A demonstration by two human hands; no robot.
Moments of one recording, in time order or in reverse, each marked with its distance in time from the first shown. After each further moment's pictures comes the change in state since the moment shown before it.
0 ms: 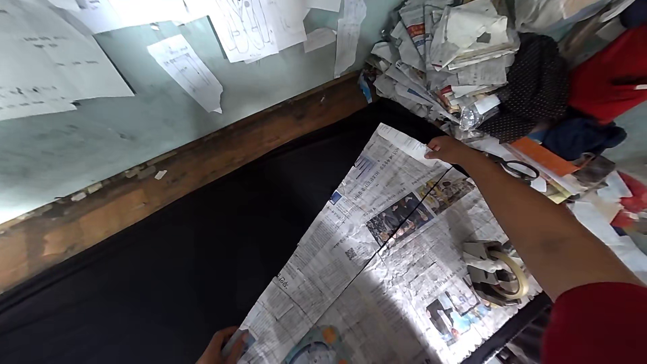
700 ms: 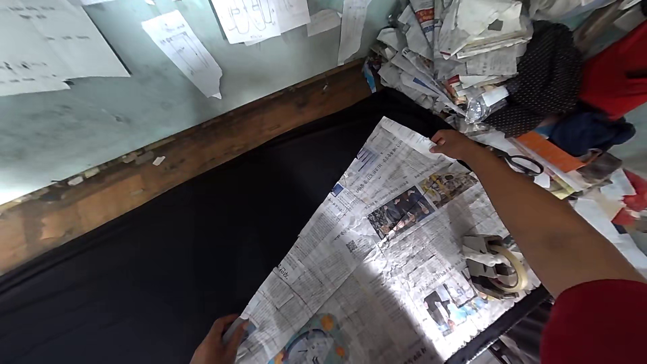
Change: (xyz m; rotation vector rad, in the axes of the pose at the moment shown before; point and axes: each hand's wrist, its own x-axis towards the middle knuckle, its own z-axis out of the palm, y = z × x) left_hand -0.005 0.005 -0.001 0.029 -0.004 -0.010; right_hand -0.023 -0.025 -0.005 0.017 -0.007 0.060
